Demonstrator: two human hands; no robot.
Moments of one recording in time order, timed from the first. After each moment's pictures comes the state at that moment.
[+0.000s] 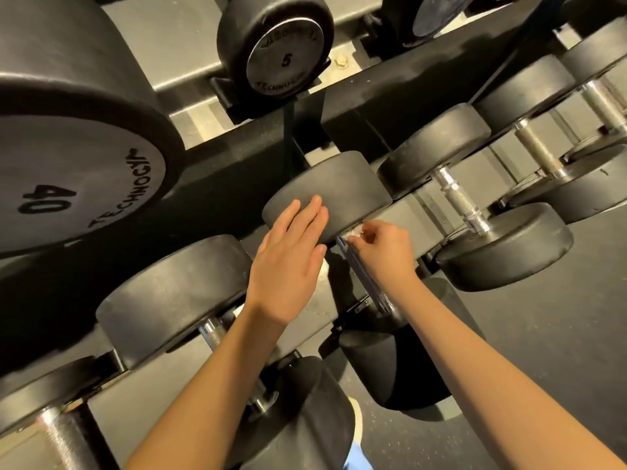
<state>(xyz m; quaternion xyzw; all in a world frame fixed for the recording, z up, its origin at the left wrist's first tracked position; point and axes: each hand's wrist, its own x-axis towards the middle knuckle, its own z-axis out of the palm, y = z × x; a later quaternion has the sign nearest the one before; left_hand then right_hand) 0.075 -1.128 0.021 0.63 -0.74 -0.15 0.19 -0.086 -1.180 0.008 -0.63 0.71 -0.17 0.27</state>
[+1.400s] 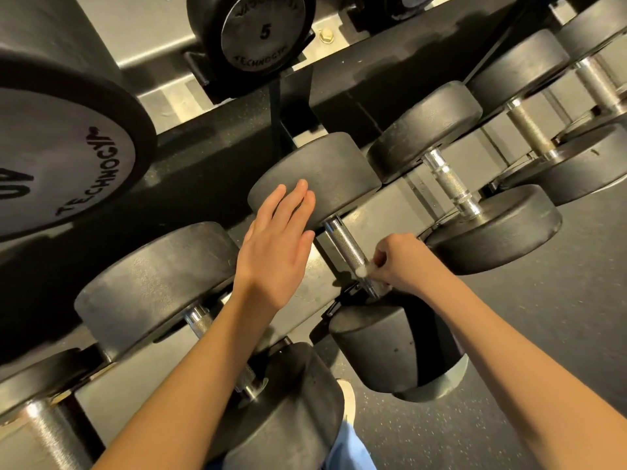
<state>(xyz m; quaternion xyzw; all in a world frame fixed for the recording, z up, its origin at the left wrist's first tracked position) 0.072 -1.128 0.025 0.64 -0.73 -0.17 0.17 -0.131 -1.160 0.023 -0.72 0.63 0.09 0.27</state>
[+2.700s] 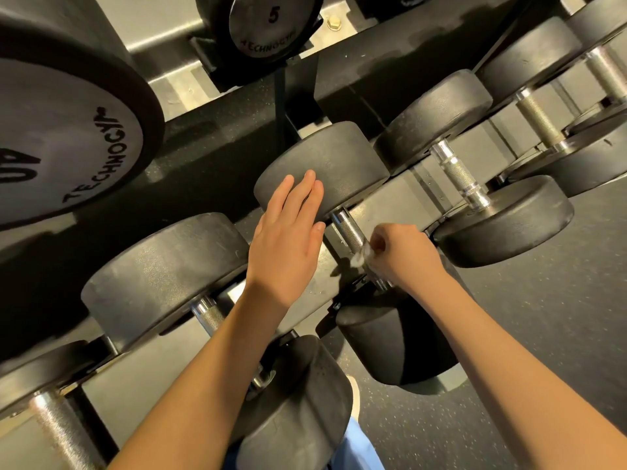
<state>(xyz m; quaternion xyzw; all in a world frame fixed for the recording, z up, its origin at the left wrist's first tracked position) 0.067 -1.125 0.018 0.63 -0.73 -0.14 0.20 -0.115 -1.153 0.011 -0.71 0.67 0.04 0.21</state>
